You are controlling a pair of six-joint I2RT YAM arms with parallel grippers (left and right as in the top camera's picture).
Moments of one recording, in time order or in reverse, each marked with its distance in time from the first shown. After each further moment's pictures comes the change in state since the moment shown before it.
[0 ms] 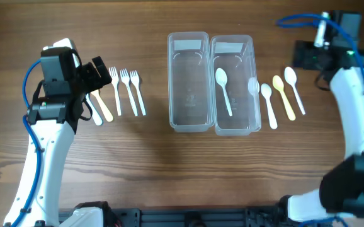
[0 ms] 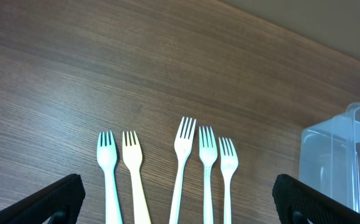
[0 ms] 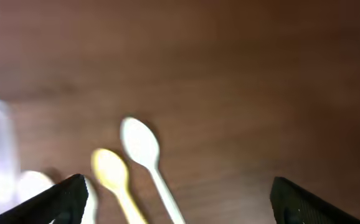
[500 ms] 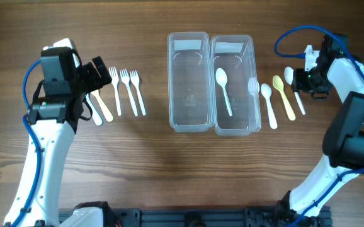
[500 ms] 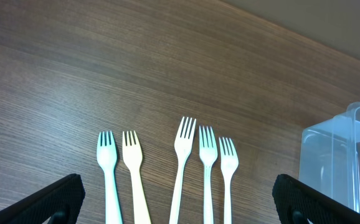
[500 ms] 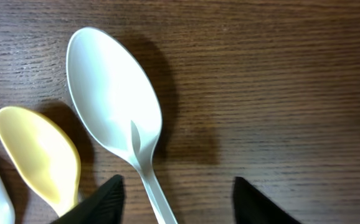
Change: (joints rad) left arm 0.000 0.001 0.000 0.000 0.000 0.000; right arm -0.106 0.358 -0.011 0.010 -0.198 -0.173
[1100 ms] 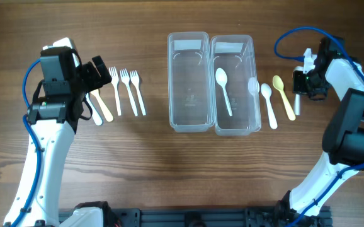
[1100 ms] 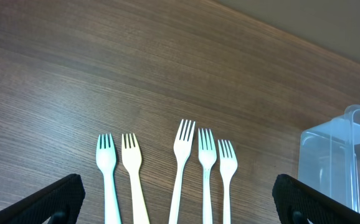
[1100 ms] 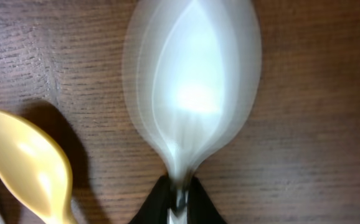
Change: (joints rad) left arm 0.000 0.000 0.000 0.010 0.000 0.000; right arm 0.000 0.031 -0.005 -0.014 -0.010 0.065
